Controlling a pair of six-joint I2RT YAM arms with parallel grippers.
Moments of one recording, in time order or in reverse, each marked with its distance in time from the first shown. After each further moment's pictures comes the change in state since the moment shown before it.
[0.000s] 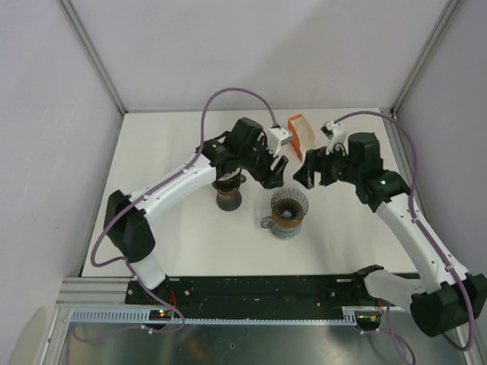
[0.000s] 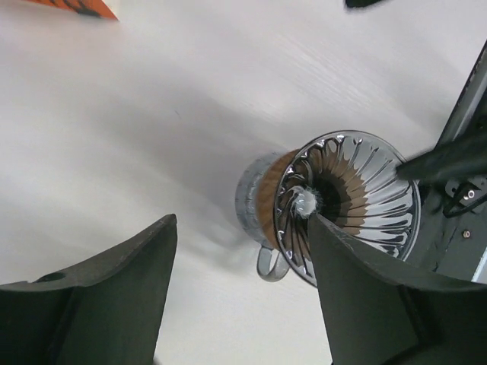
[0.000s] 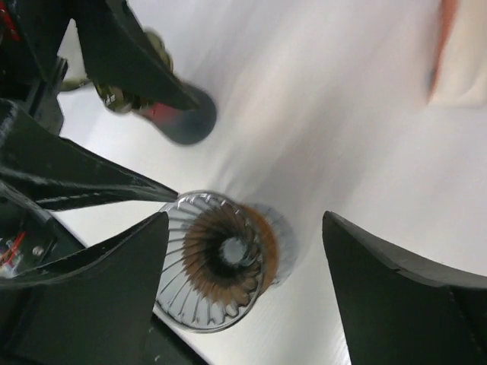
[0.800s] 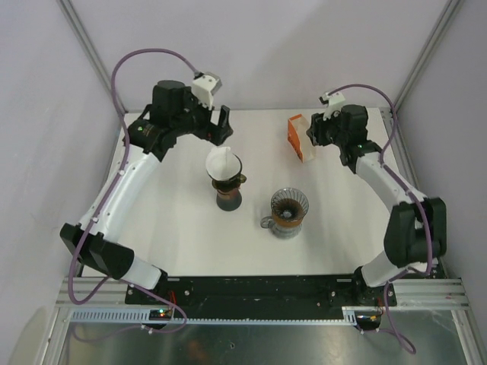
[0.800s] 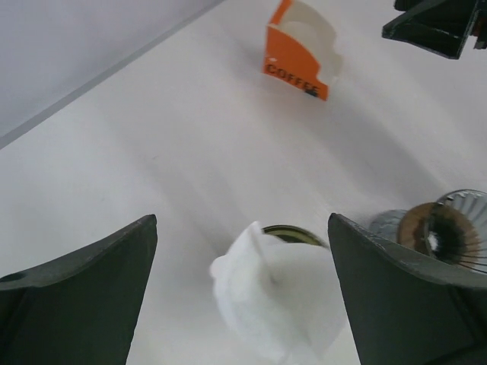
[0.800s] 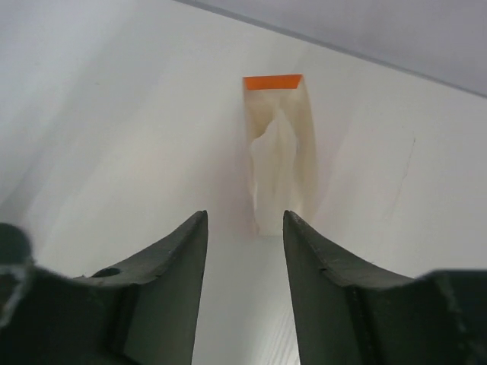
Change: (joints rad) left arm 0.348 -0.227 0.144 -0.085 -0.086 0.060; right arm -0.163 0.391 0.114 0.507 0.134 -0.219
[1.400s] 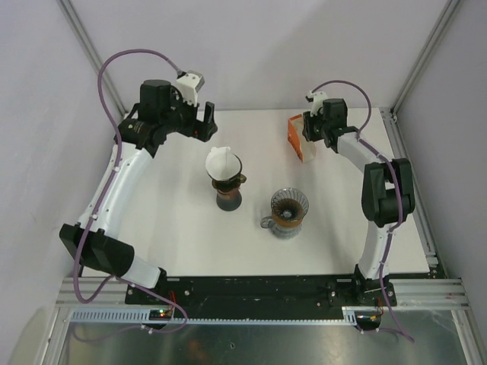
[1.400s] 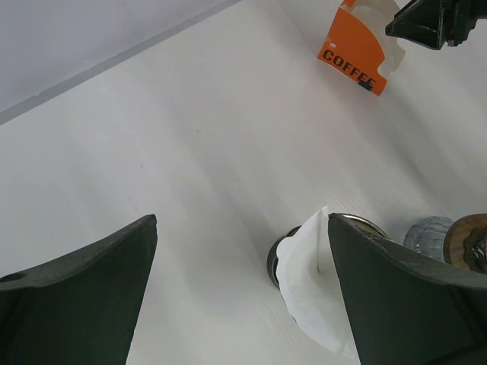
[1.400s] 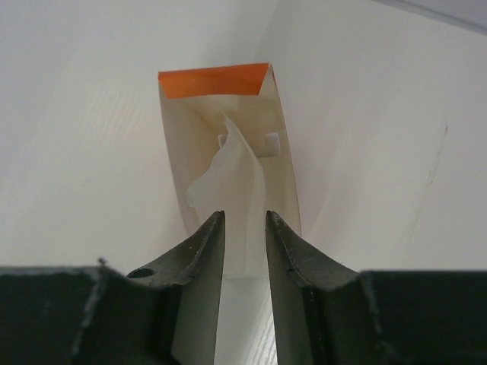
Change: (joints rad) left arm 0.144 0.000 -0.021 -0.015 -0.018 0.000; right arm -0.006 0.462 0.324 -0.068 0.069 -0.025
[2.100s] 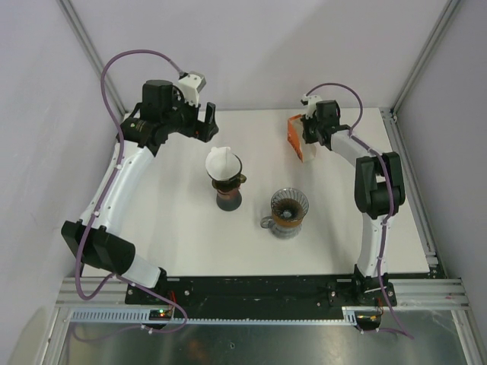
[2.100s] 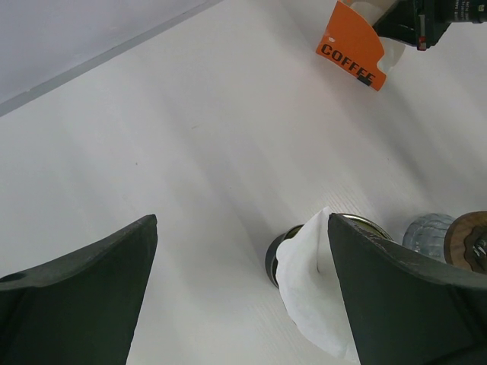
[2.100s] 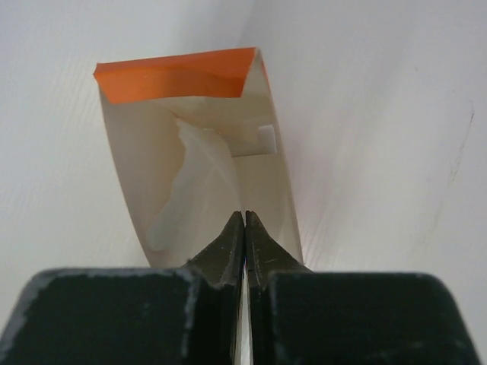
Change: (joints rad) left arm 0.002 0.020 0.000 -0.002 0.004 0.000; right arm 0.015 0.132 0.095 -0.055 0.050 -0.003
